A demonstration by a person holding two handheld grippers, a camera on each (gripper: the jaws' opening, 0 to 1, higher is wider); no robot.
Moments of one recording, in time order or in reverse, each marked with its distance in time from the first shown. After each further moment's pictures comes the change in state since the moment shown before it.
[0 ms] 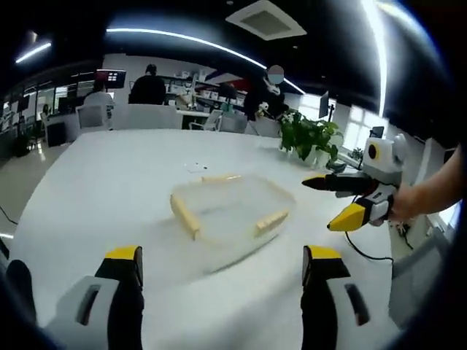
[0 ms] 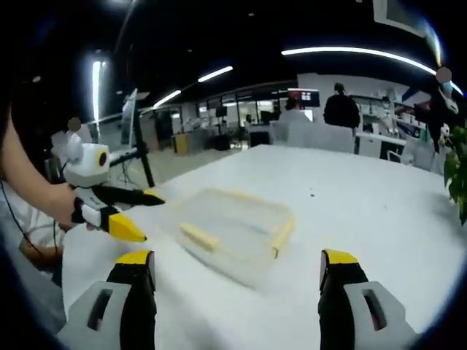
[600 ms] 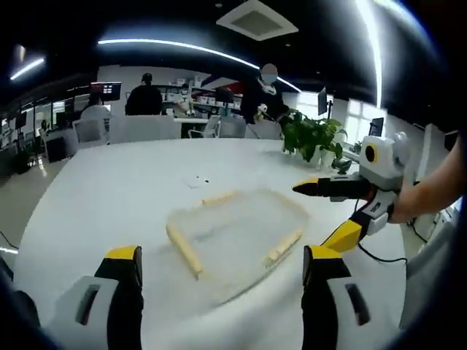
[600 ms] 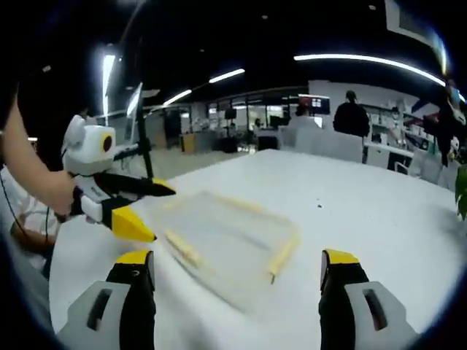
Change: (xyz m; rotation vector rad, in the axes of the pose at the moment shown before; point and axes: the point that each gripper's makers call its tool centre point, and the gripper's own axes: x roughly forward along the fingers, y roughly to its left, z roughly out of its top) left arm 0.027 0.006 0.023 0.067 -0.032 0.024; right arm 0.035 -0.009 0.005 -0.048 -0.014 0.031
